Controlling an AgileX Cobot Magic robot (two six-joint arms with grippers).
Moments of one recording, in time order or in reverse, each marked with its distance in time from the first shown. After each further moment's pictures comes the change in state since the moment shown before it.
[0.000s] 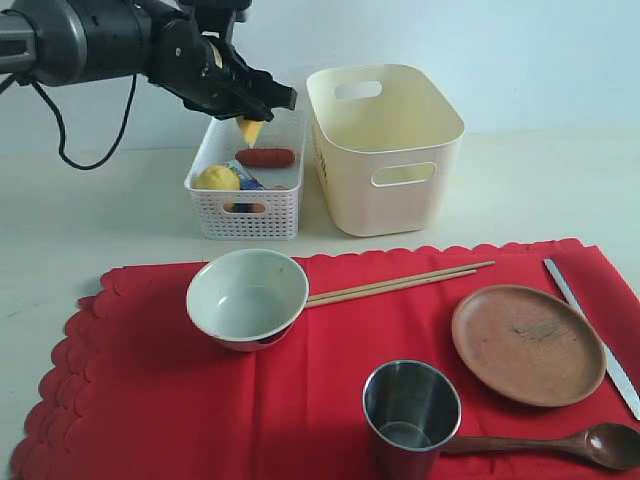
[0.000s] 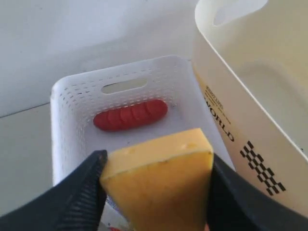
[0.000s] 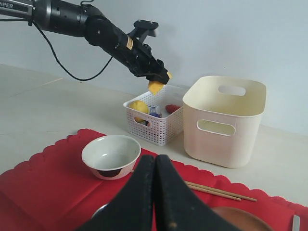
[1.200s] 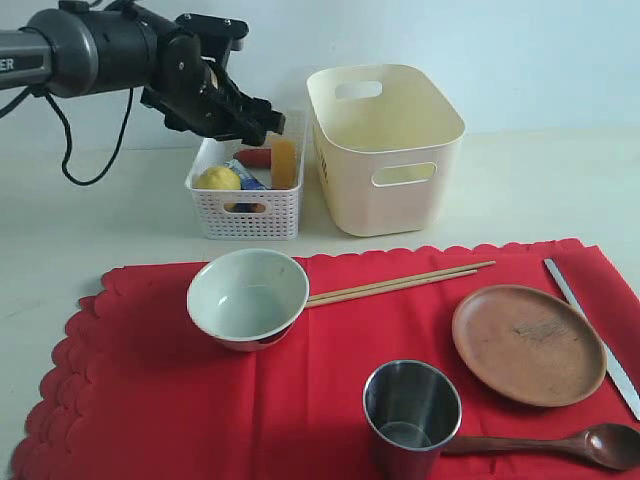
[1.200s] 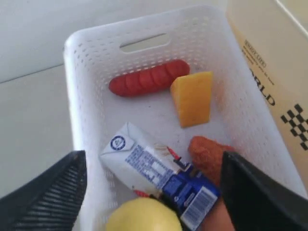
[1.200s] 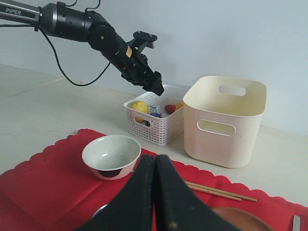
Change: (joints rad) left arm 0.018 0.038 -0.026 0.002 0.123 0.013; right arm 0.000 0.000 0.000 0.000 0.000 0.000
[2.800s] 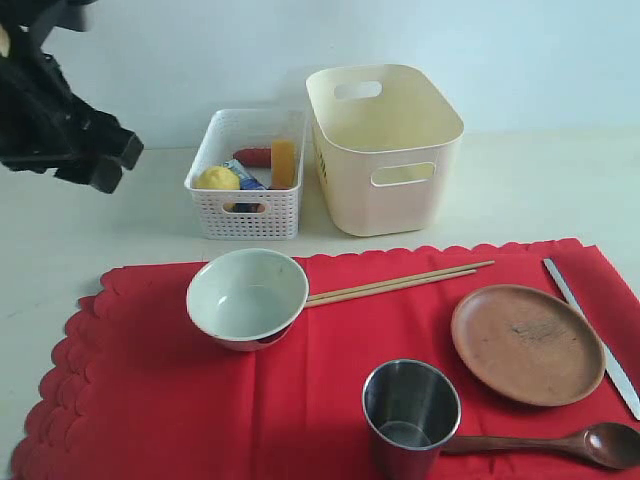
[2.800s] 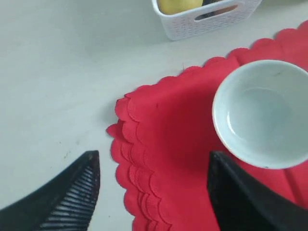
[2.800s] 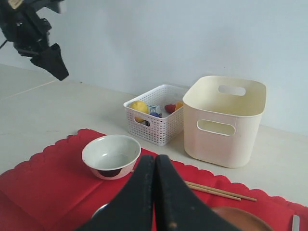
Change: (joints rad) left arm -0.040 -0.779 0.621 -0.033 0.394 0.076; right arm 0.000 0.000 0.000 0.000 0.000 0.000
